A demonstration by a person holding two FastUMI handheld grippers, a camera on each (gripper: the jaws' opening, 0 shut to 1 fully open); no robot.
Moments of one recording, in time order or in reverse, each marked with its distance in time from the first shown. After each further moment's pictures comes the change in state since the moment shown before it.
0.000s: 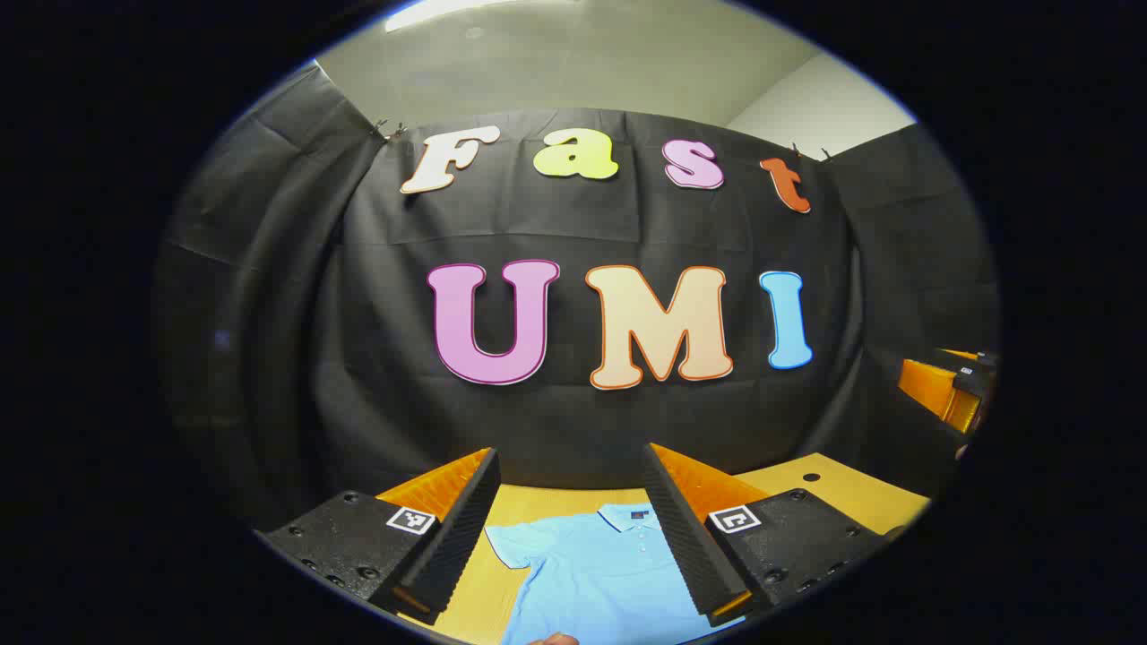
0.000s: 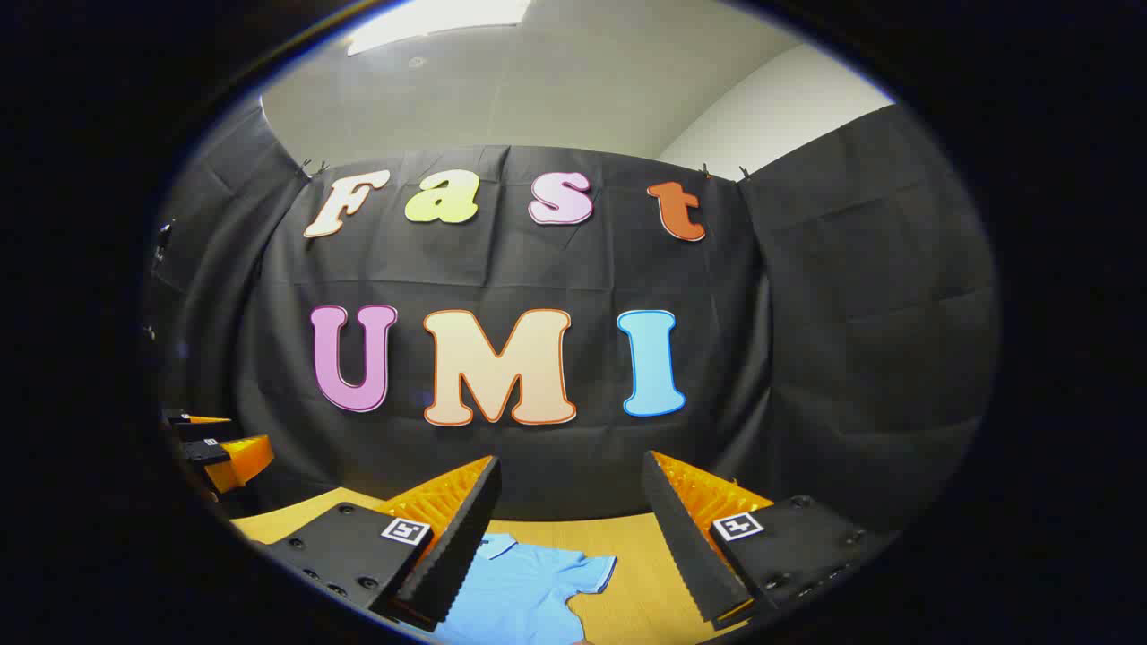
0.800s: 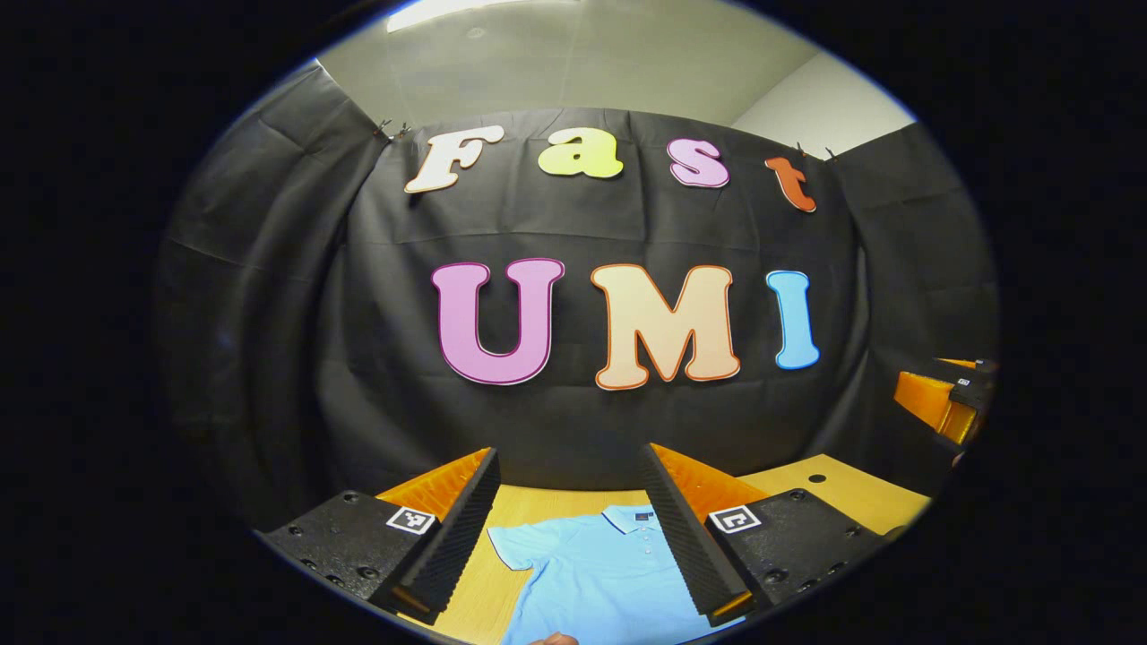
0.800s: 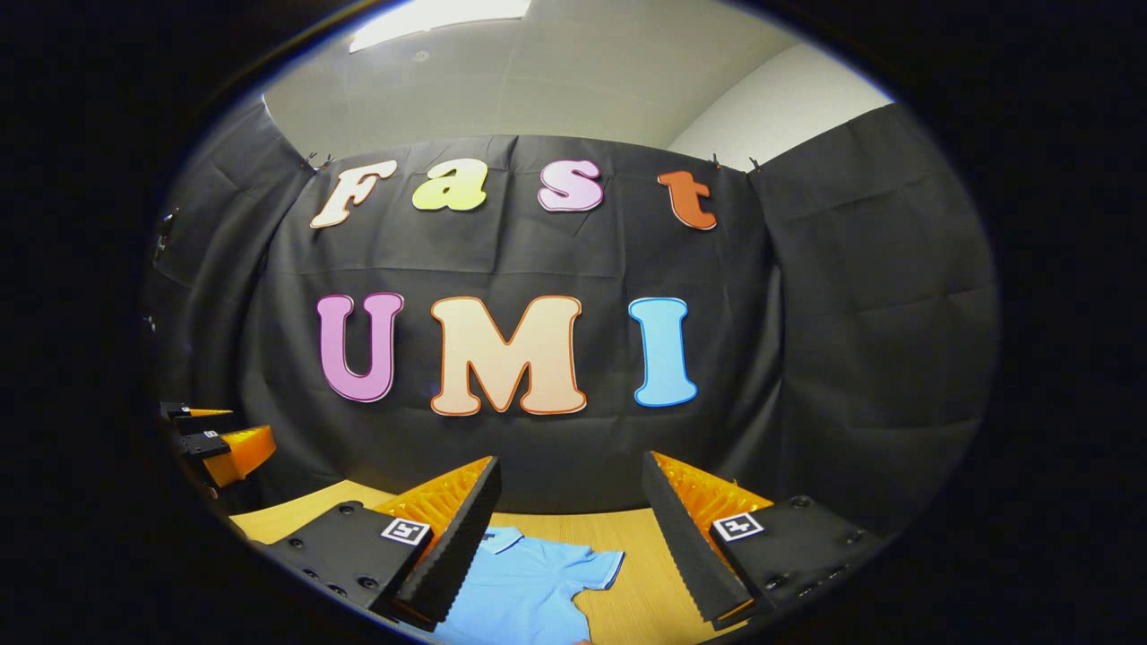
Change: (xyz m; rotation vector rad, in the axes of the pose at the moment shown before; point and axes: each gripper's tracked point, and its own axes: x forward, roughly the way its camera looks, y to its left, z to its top) left arm 0.008 0.002 -0.010 0.001 0.006 0.009; right arm 0.014 0.009 -0.022 -0.004 0.046 0.024
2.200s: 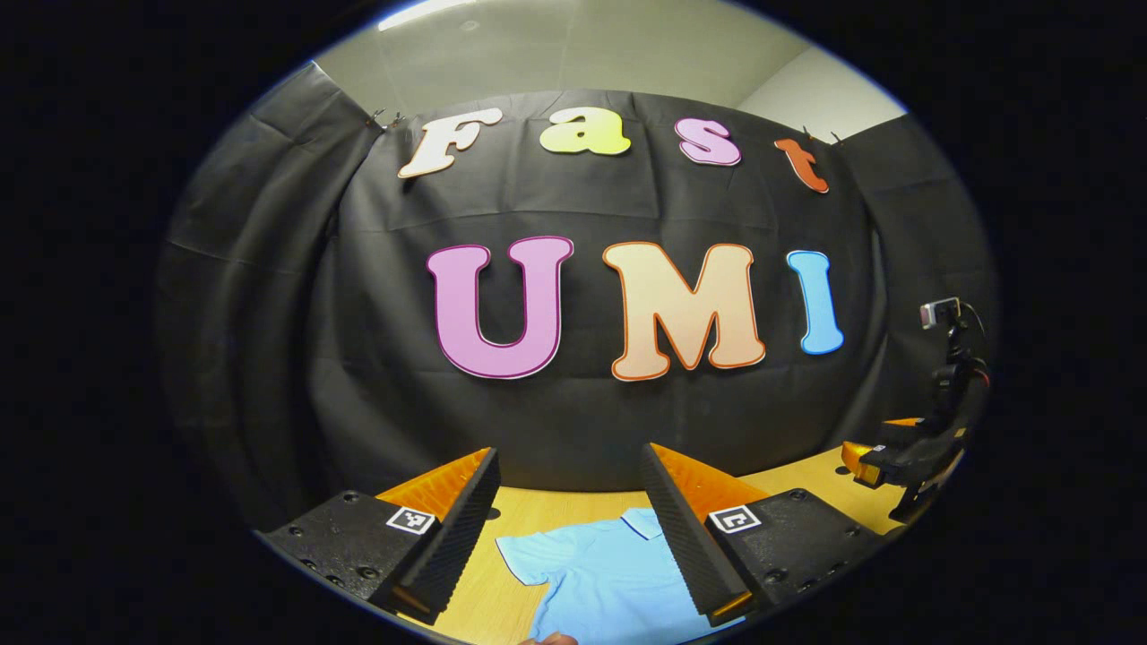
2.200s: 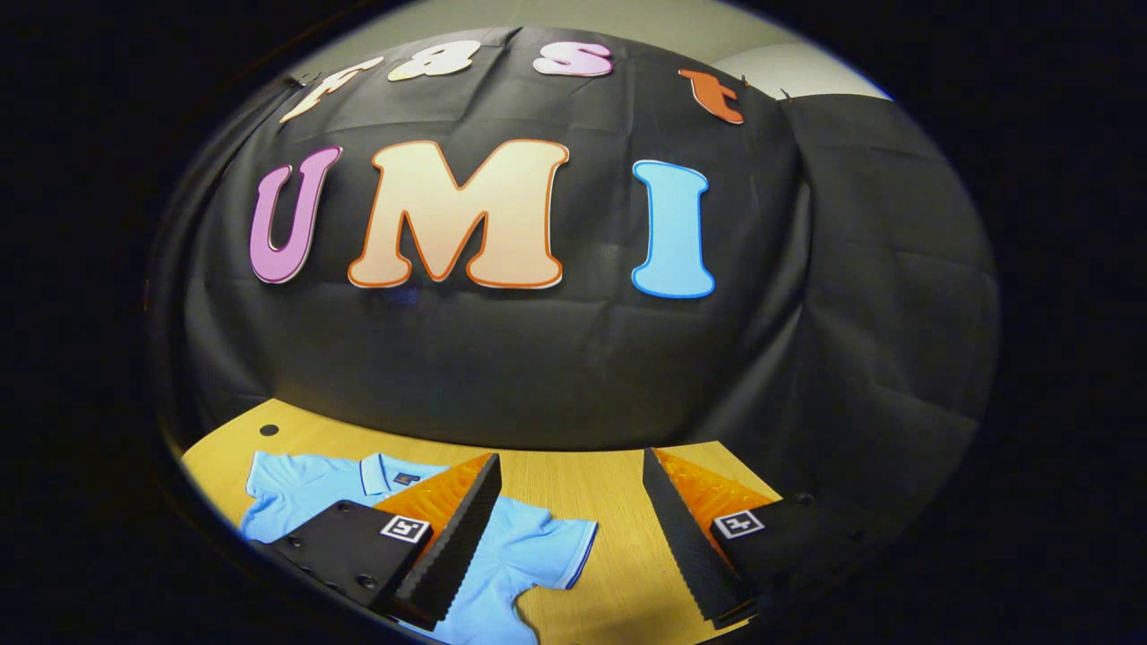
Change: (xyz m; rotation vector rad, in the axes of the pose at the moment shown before) left arm 0.059 0.025 -0.024 0.034 0.031 0.020; right arm 0.165 -0.045 -0.195 -0.119 0.315 -0.075
